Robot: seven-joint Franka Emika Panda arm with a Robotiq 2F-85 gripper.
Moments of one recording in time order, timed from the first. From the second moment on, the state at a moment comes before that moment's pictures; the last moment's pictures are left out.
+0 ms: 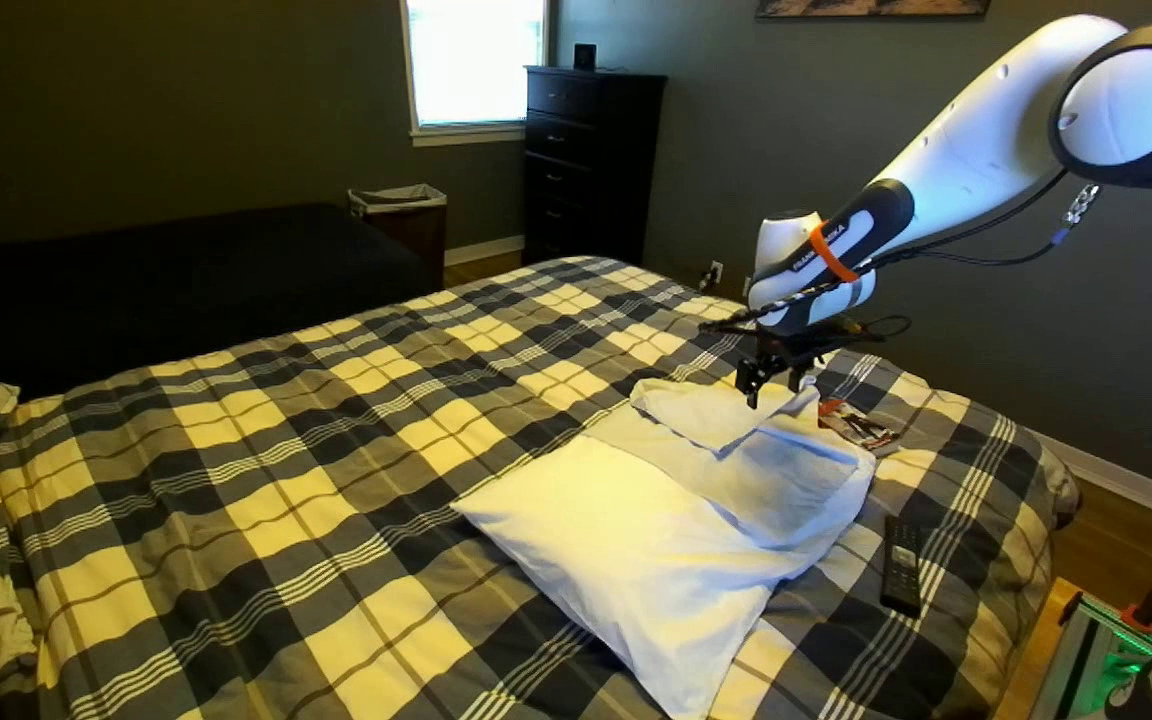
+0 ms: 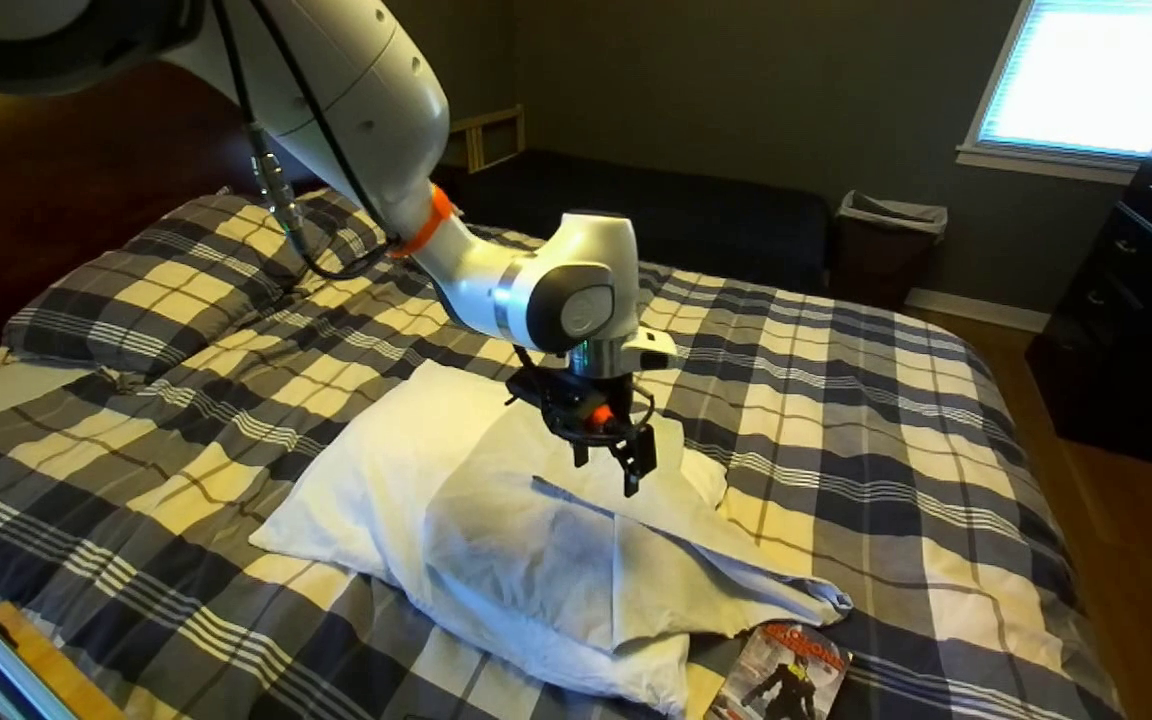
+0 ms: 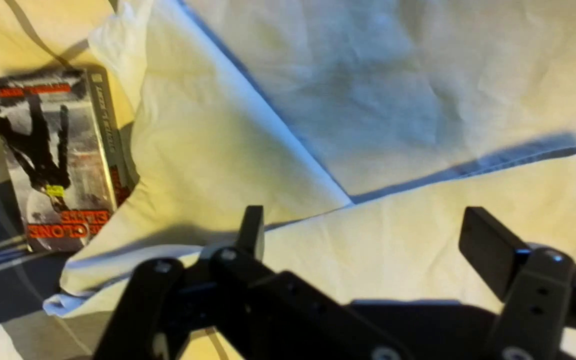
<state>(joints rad) -0.18 0.52 -0.19 -1.99 -0.15 2.47 0.06</state>
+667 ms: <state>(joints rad) -0.08 0.52 -0.18 -2.08 -0.23 2.65 0.04</state>
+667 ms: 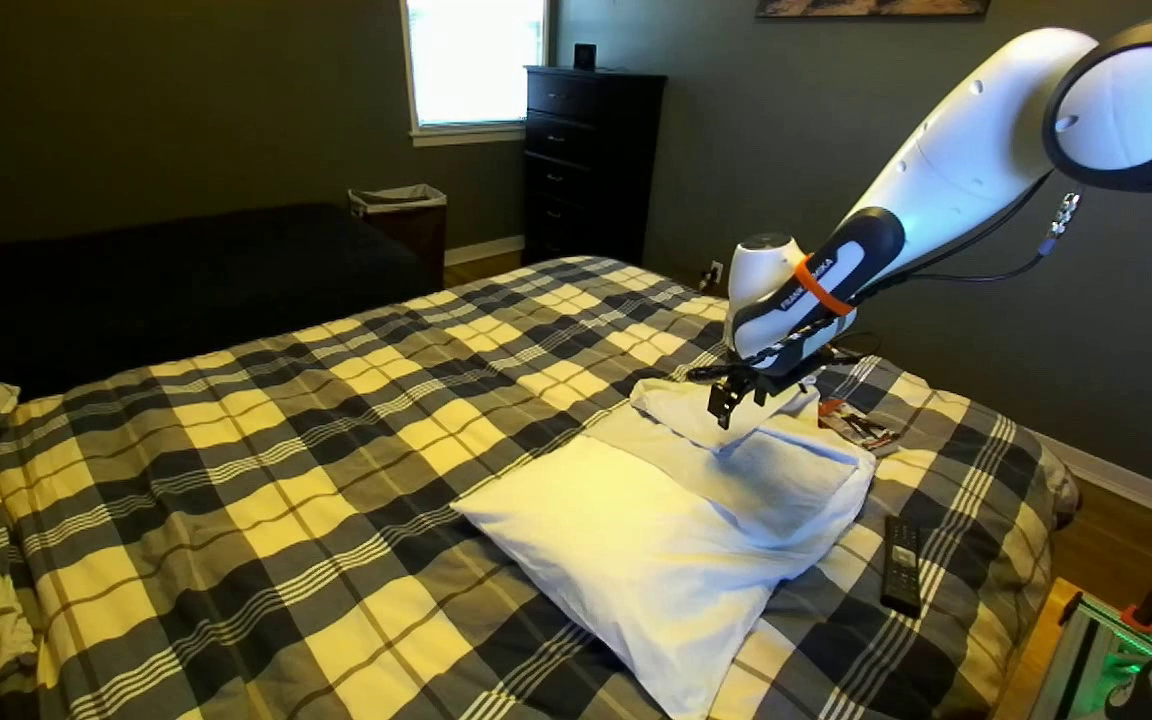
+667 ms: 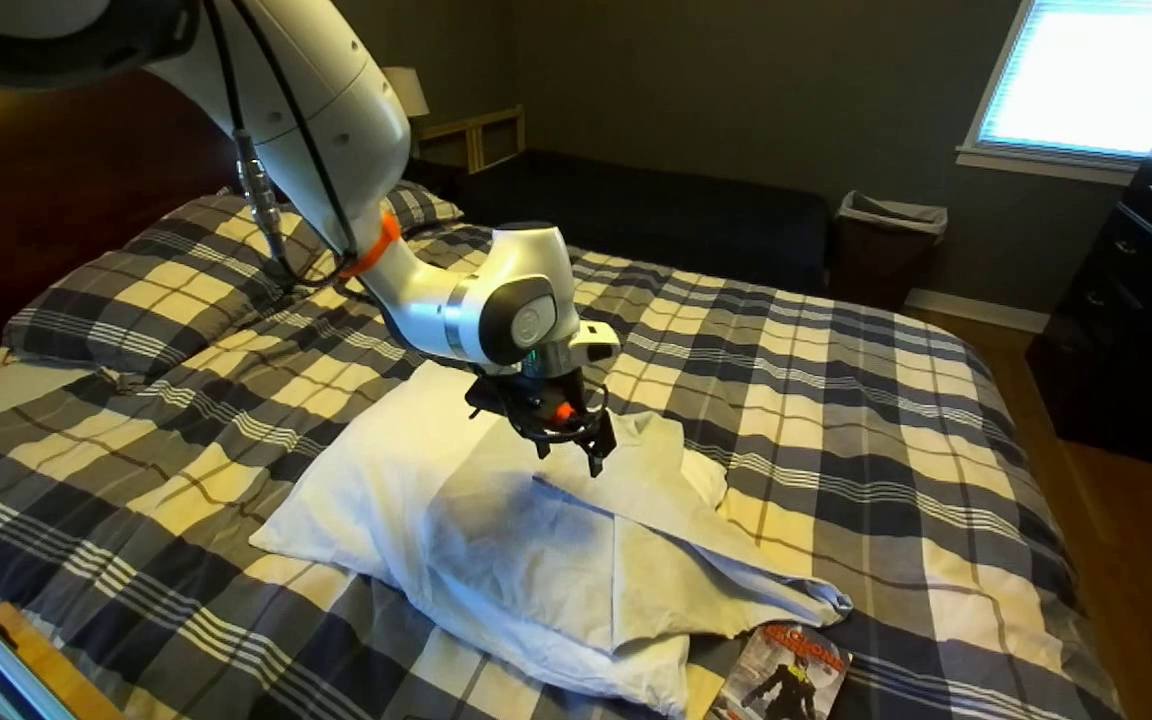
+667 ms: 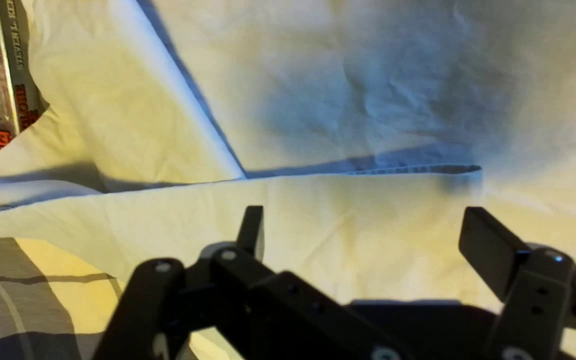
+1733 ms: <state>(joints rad) 0.04 0.62 -0.23 -2.04 -0.34 2.65 0.07</state>
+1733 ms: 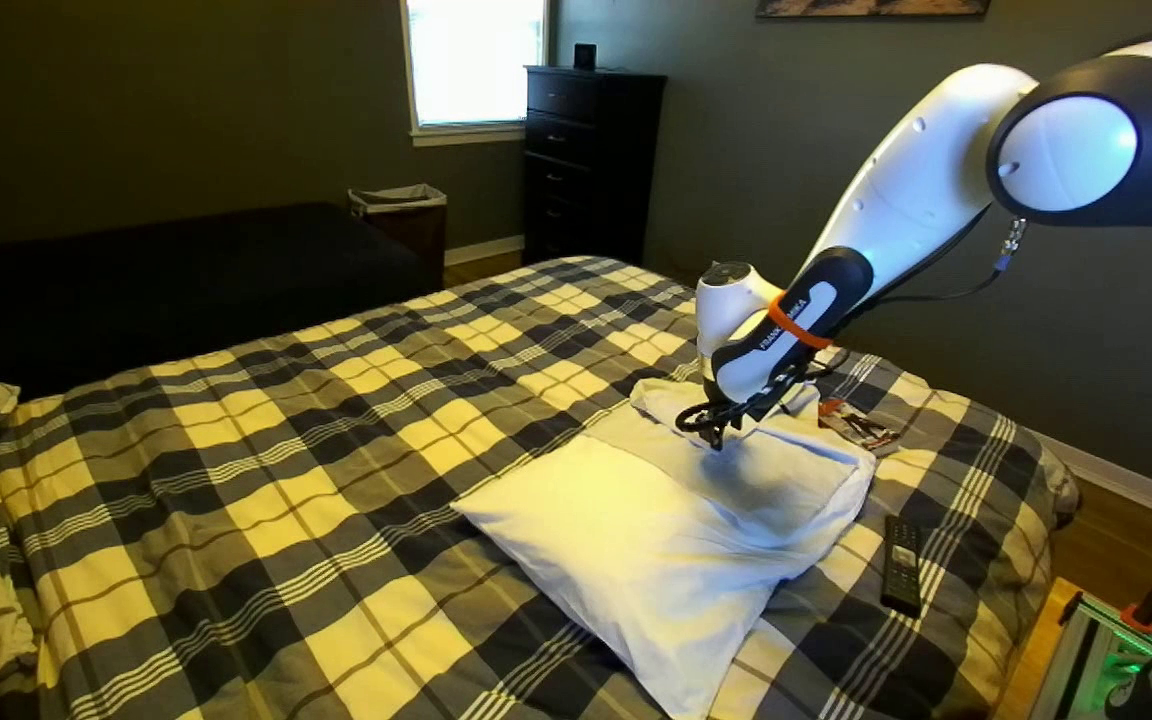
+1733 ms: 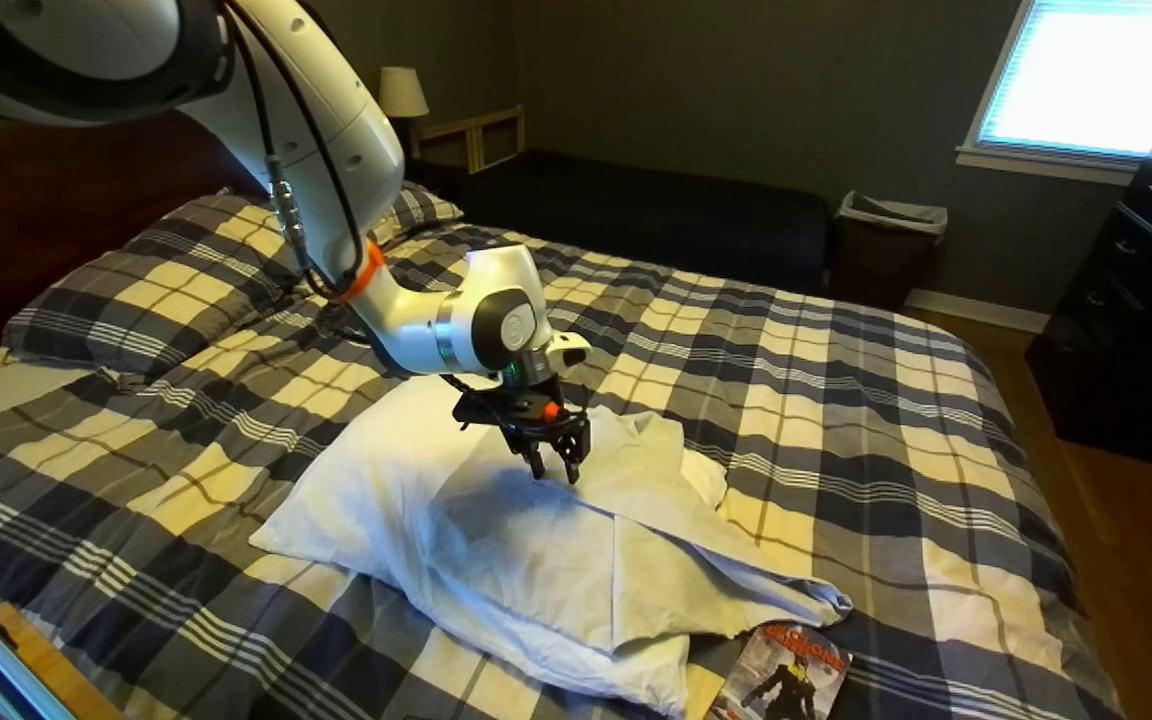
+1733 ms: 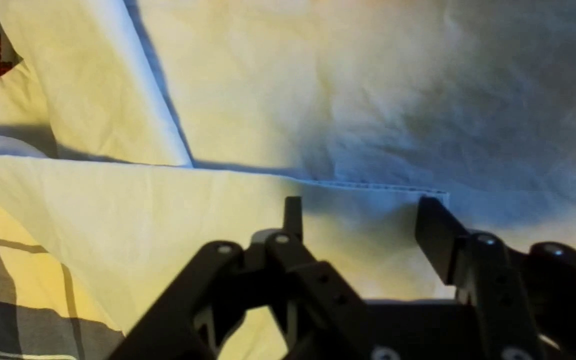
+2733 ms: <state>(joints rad) 0.05 0.61 -0.24 -2.03 -0.34 2.64 0.06</state>
